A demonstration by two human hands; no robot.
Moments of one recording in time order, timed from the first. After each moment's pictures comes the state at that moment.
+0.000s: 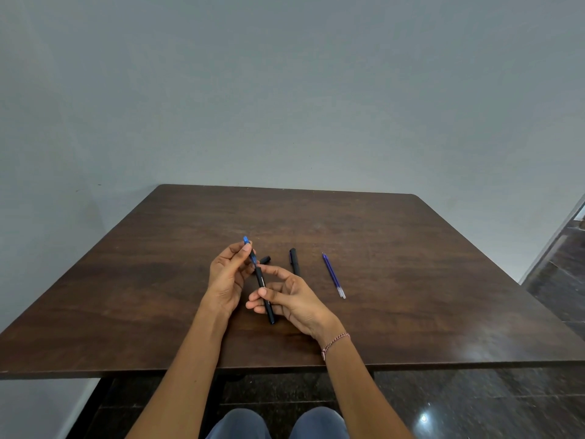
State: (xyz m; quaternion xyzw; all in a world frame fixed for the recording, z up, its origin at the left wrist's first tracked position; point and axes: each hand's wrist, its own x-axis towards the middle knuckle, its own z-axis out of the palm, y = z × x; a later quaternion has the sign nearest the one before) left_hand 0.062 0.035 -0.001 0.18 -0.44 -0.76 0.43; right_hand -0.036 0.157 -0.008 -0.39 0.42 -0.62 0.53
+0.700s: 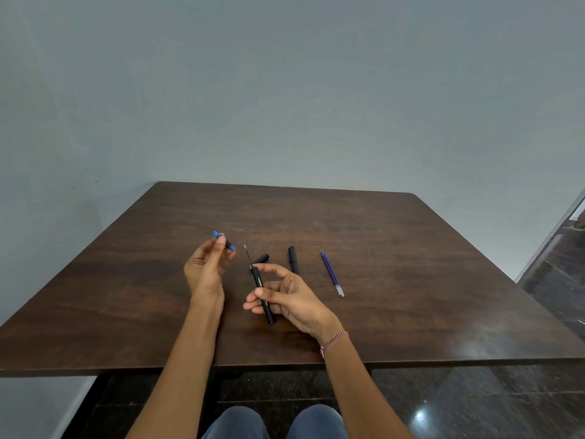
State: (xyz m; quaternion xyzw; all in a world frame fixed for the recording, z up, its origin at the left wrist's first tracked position) left_hand 0.067 0.025 -0.004 0.26 -0.36 -0.68 0.59; right_hand -0.035 0.159 -0.008 -0.41 0.43 -0.61 0.53
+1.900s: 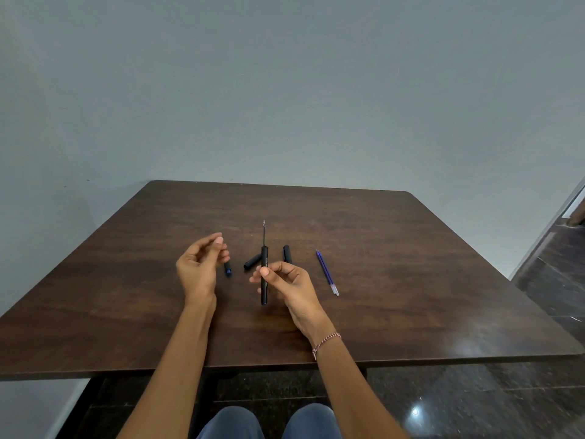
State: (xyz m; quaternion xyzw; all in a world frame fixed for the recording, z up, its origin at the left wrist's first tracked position) left_hand 0.065 0.019 -0.011 0.30 -0.48 -0.58 0.58; right_hand -0.035 0.157 -0.009 -0.39 0.49 -0.68 0.37
